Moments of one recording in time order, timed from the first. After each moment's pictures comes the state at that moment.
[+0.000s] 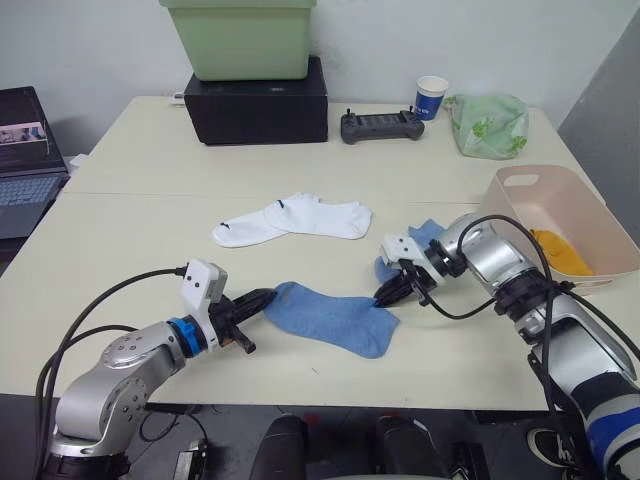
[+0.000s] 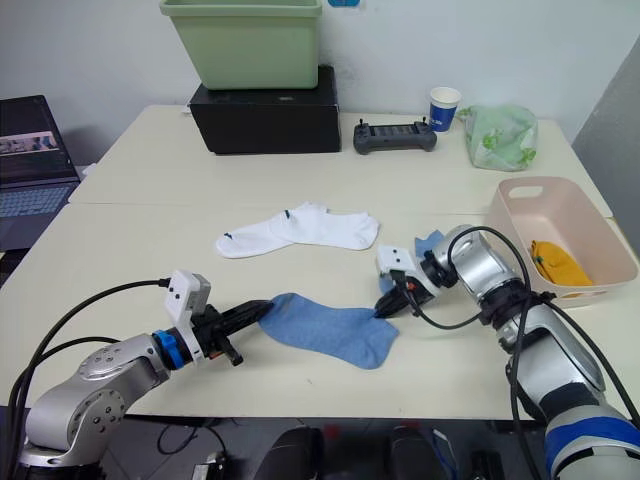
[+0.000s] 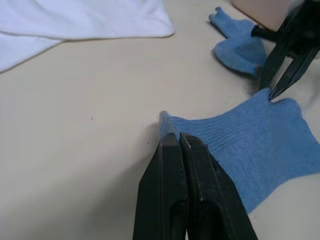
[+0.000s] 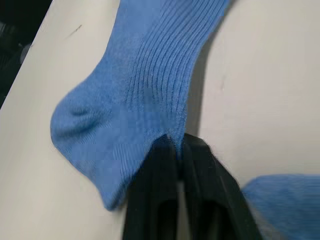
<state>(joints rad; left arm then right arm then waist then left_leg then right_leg) 0.04 0.61 0.15 -0.37 -0.64 0.64 -0.65 -0.92 -0.50 0.49 0.60 0.11 0.23 1.52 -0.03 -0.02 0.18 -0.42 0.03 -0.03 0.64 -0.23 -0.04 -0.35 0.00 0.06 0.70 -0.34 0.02</state>
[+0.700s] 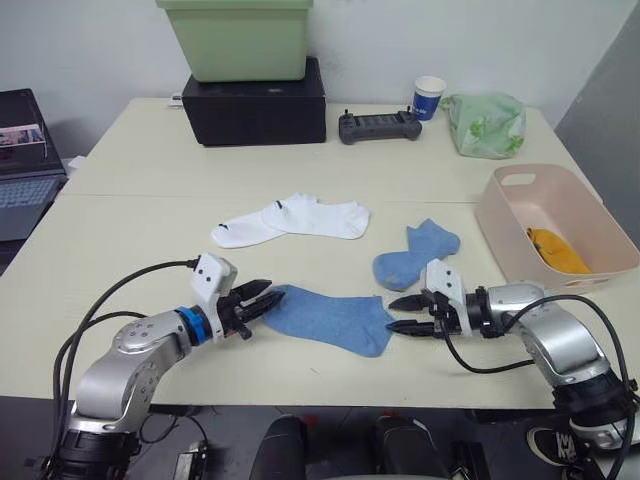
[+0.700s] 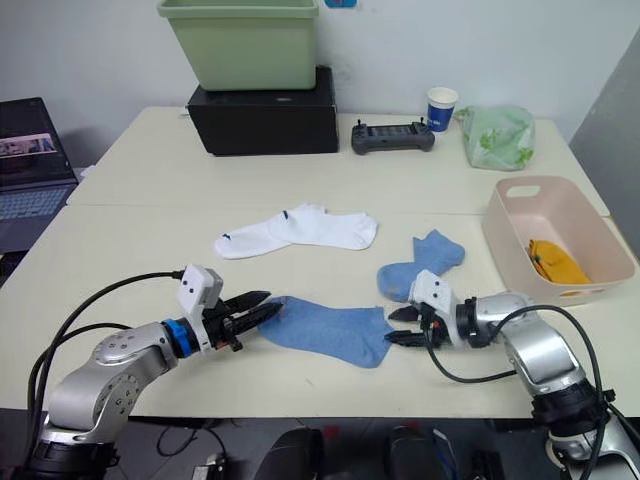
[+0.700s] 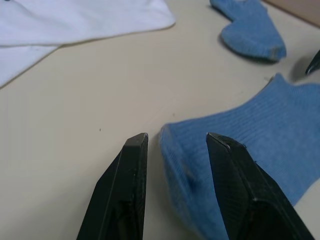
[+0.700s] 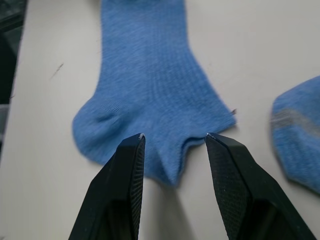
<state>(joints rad) -0.09 0.64 0.05 -0.19 -0.46 0.52 -0.75 -0.24 -0.62 0.19 -0.26 0.23 0.58 1.05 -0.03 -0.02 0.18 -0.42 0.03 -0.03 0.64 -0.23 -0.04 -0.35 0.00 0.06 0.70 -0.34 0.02</state>
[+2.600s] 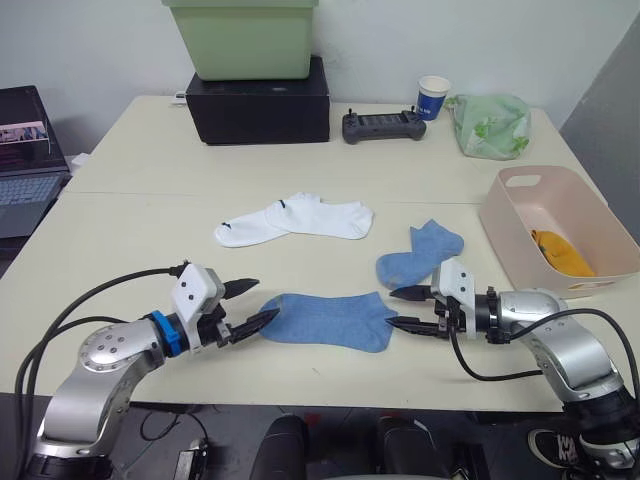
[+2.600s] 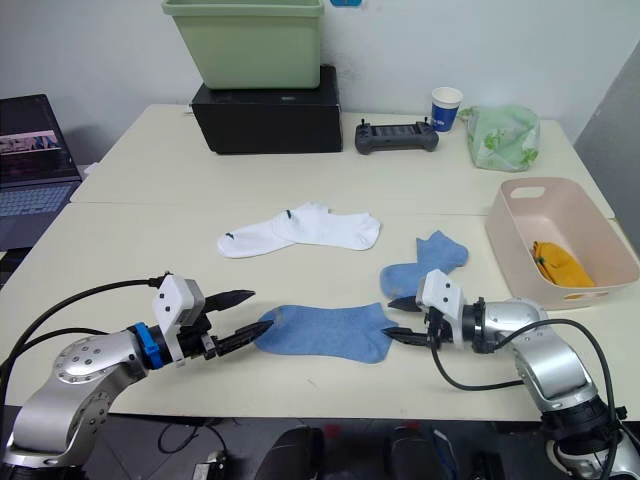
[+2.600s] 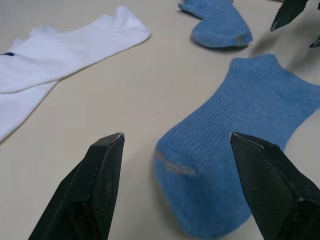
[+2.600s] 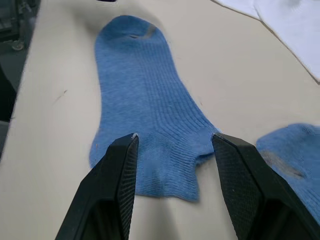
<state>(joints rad) 0.05 0.70 0.13 -0.35 -0.42 0.34 -0.88 -0.24 -0.64 0.16 -0.28 0.29 0.43 1.01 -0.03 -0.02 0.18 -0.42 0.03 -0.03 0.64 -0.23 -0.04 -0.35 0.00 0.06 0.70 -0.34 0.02</state>
